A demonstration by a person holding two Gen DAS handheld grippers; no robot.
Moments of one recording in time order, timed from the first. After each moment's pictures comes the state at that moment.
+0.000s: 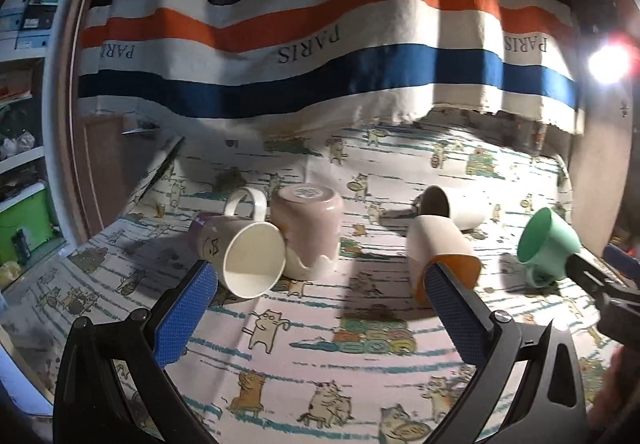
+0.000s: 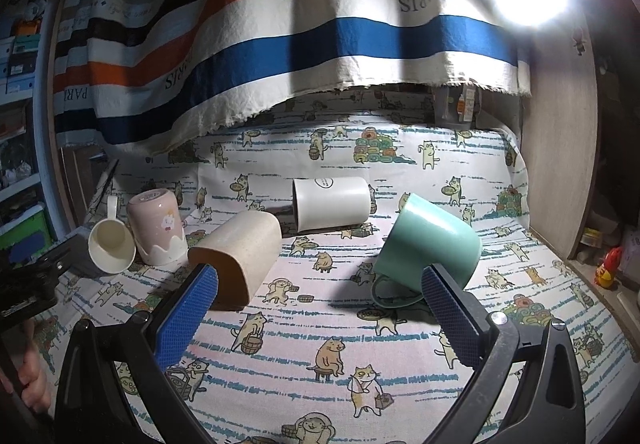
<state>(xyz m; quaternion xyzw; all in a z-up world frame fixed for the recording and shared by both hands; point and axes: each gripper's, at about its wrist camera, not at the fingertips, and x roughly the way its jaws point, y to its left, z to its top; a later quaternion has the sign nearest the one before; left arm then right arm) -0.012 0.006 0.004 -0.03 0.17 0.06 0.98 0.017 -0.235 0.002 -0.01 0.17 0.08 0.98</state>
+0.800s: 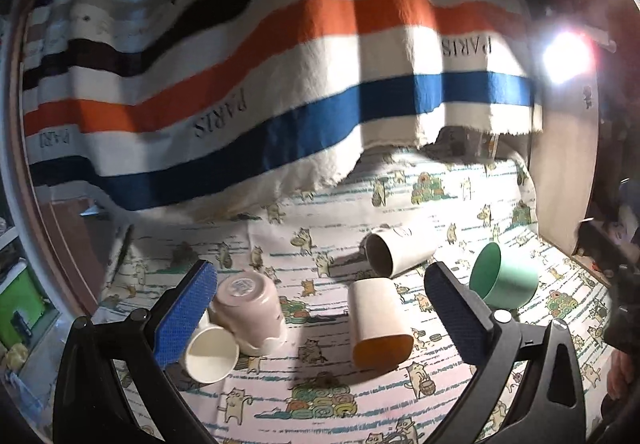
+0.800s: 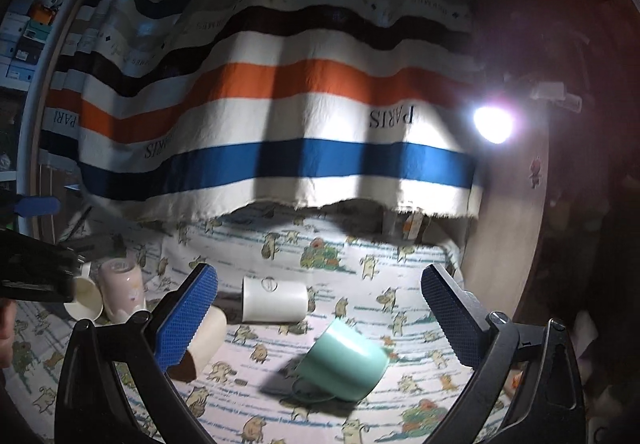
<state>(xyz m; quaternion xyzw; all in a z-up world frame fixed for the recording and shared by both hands) 0.041 -0.054 0.098 0.05 0.19 -0.01 0.98 -0.014 -0.254 0.099 -0.09 0.03 0.02 1.00</state>
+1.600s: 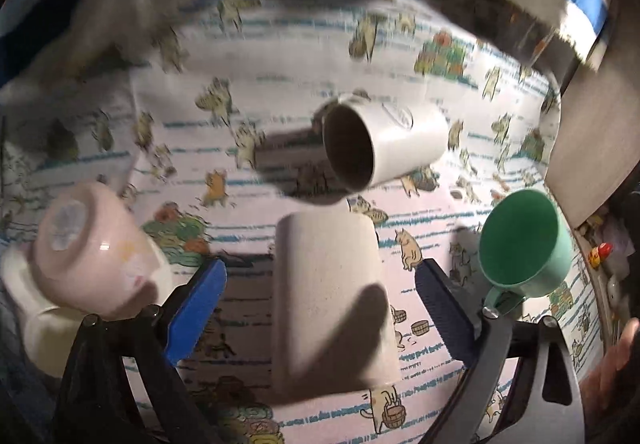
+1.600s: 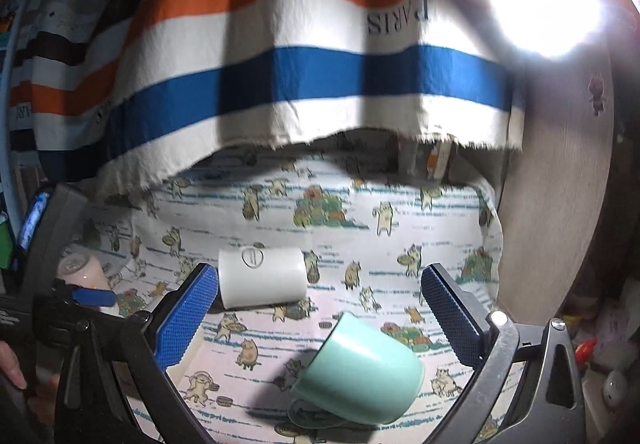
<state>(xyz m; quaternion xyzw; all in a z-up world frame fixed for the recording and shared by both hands) 0.201 -0.079 -0.001 -0.04 0.46 -0.08 0.88 0.118 -0.271 0.069 -0.03 0.17 0.02 0.99</state>
